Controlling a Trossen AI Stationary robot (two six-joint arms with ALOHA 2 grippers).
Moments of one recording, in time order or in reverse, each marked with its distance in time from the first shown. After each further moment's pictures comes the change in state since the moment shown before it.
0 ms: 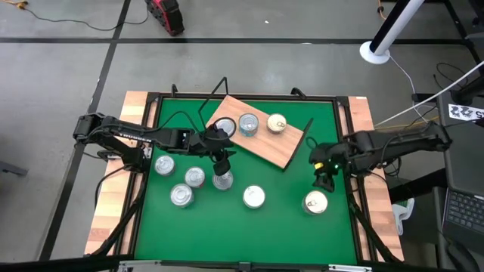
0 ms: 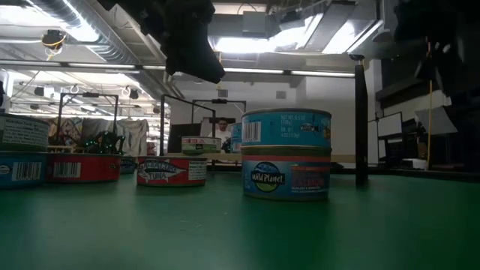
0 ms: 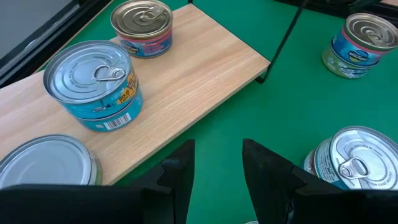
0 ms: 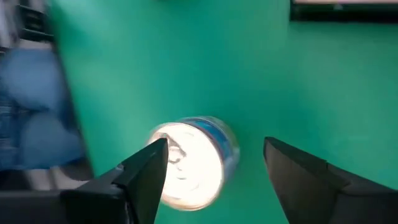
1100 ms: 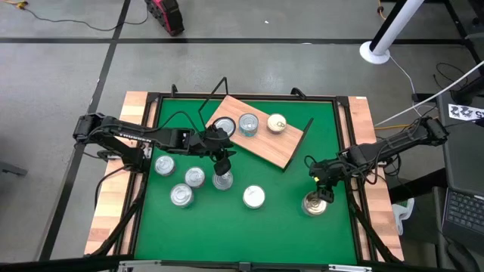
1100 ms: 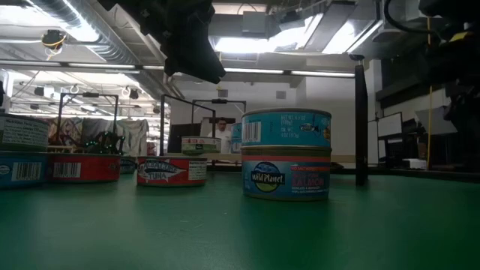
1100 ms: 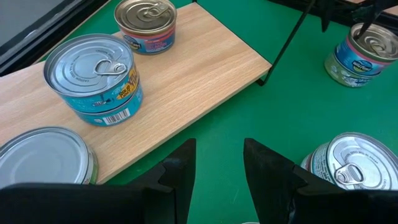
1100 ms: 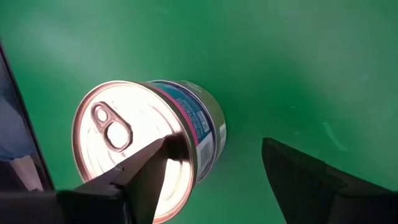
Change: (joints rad) left arm 0.000 0.000 0.000 0.001 0.000 -0.049; right arm 0.167 0.006 -0.278 0.233 0.026 0.144
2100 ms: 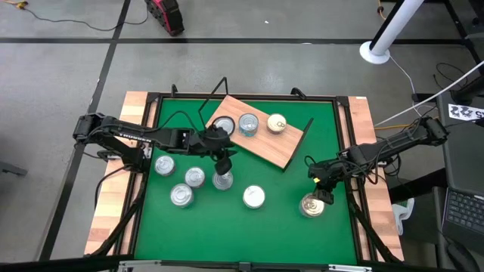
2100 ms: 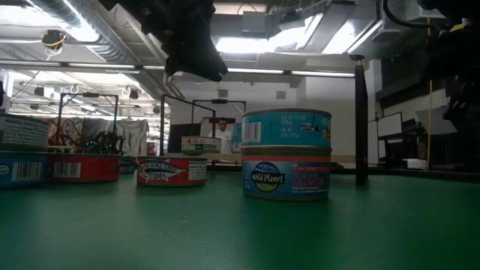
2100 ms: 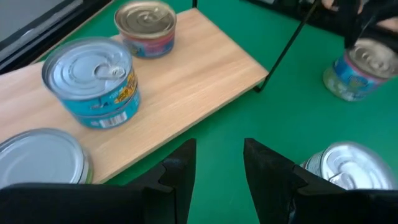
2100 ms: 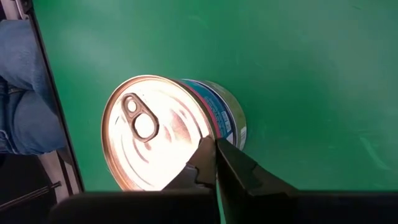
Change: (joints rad) left arm 0.000 0.000 0.000 0.033 0.000 -0.027; right arm 0.000 0.001 -0.001 0.066 -0.053 0.008
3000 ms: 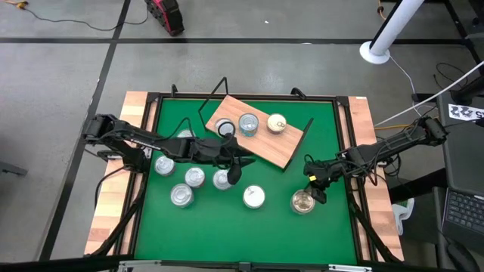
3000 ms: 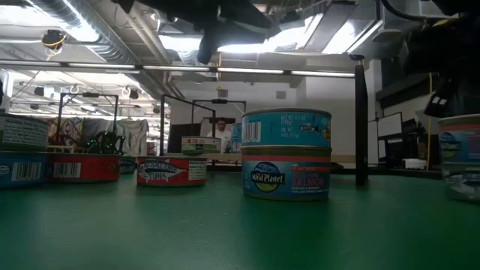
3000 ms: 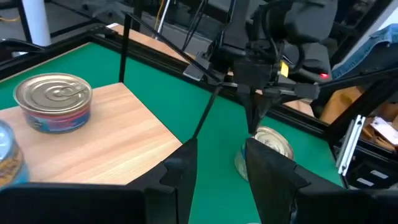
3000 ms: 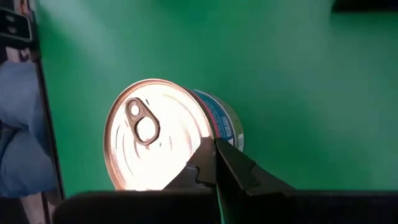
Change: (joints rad) left arm -0.085 0.128 0.001 0.476 0.031 -0.048; right arm 0.000 0.002 -0.003 0.149 0.136 0.014
